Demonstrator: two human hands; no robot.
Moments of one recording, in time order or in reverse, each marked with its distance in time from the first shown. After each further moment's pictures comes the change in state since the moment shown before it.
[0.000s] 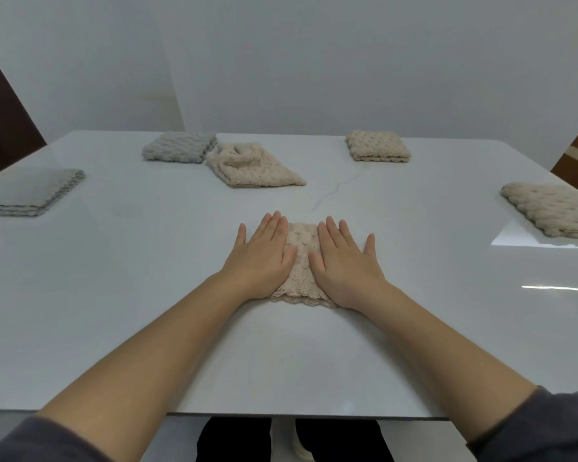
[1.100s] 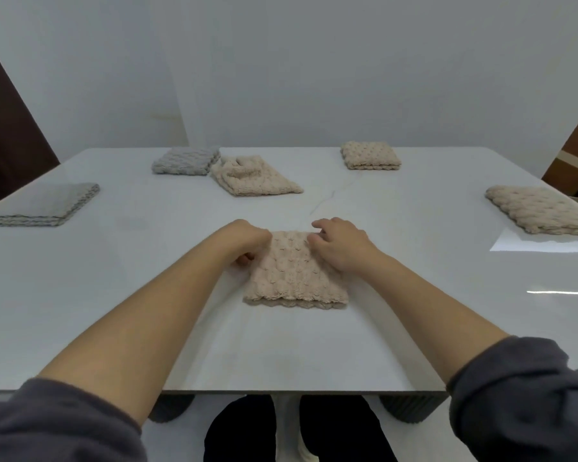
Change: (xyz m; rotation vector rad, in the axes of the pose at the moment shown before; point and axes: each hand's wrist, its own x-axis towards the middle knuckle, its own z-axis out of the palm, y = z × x) left_hand -0.006 0.003 -0.061 -0.532 -0.093 -0.562; right_hand 0.017 0.007 -0.032 0.223 0.053 -0.017
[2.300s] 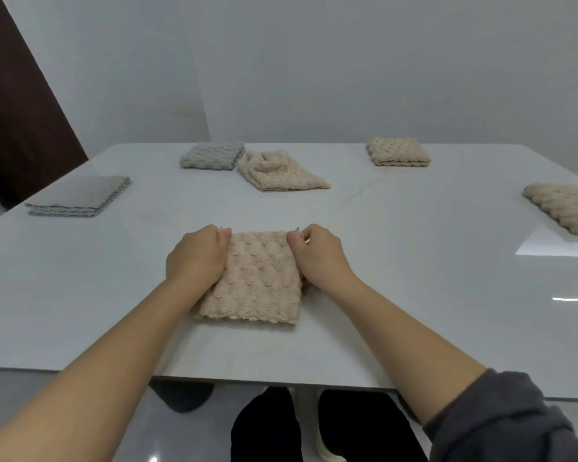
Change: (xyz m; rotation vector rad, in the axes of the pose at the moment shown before) left_hand 0.009 -0.112 -0.026 0.240 0.594 0.252; right_hand -0.015 -0.085 0.051 0.542 0.198 0.045
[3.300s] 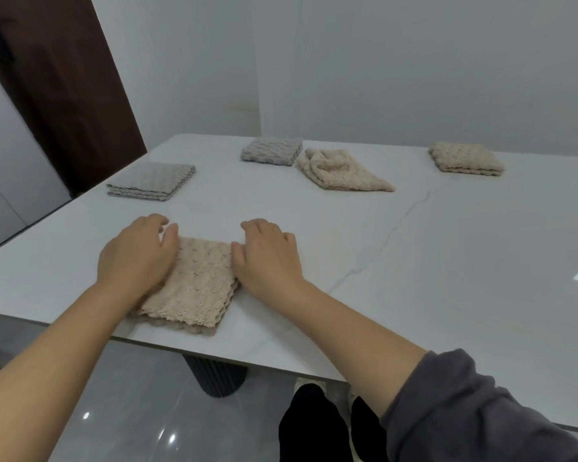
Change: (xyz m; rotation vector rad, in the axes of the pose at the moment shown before) left_hand -0.011 -0.157 -0.082 0.145 0.165 -0.069; right_hand -0.021 -0.096 0.135 -0.442 -0.196 -0.408
